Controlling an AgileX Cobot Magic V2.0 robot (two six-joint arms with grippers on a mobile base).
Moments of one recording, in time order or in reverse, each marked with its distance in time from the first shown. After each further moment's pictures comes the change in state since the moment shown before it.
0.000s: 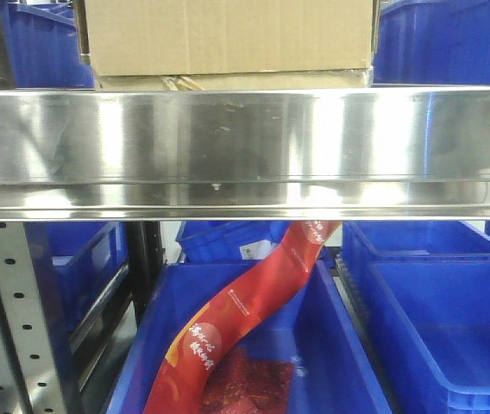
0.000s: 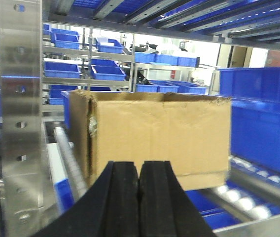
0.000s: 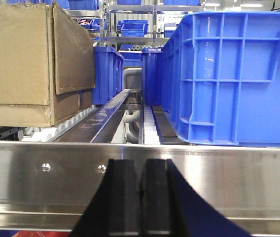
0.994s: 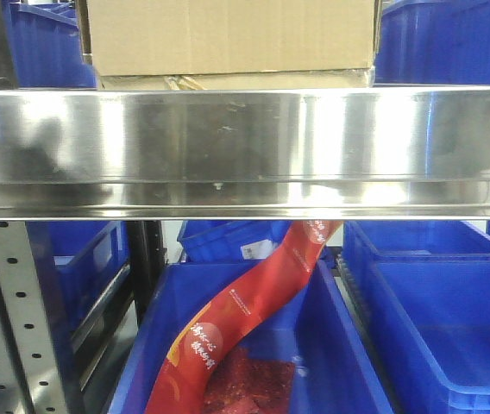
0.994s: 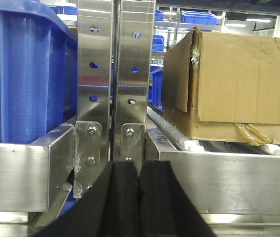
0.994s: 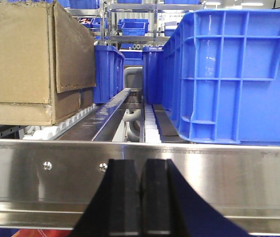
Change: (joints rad) left arm 0.318 -0.330 0.516 -0.274 -0.209 0.267; right arm 0.000 0.000 0.000 0.000 0.004 0.000
